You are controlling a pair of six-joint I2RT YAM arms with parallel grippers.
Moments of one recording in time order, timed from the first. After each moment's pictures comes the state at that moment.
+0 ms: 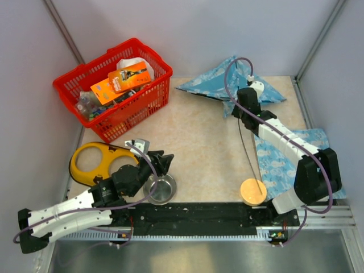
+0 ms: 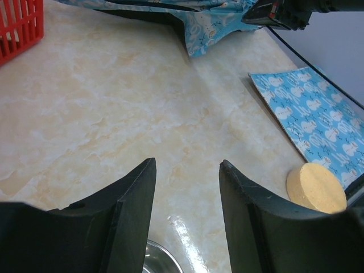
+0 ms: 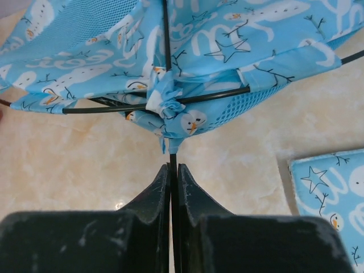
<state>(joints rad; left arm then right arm) -1.13 0.50 0.45 -0.06 -0.57 -0.43 0.39 1.48 1.11 -0.21 0.38 0.49</state>
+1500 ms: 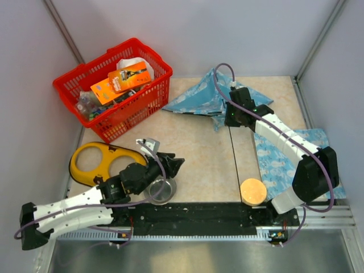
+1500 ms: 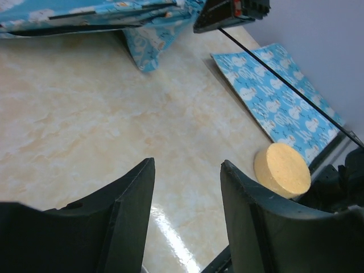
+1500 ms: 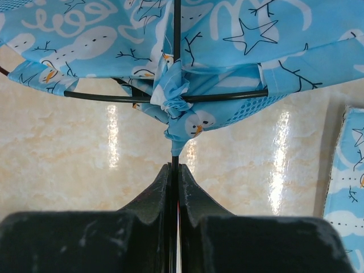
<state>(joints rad) -1.13 0.58 0.43 0.04 -0.44 -0.46 0.47 1.52 1.26 -0.57 0.12 0.43</state>
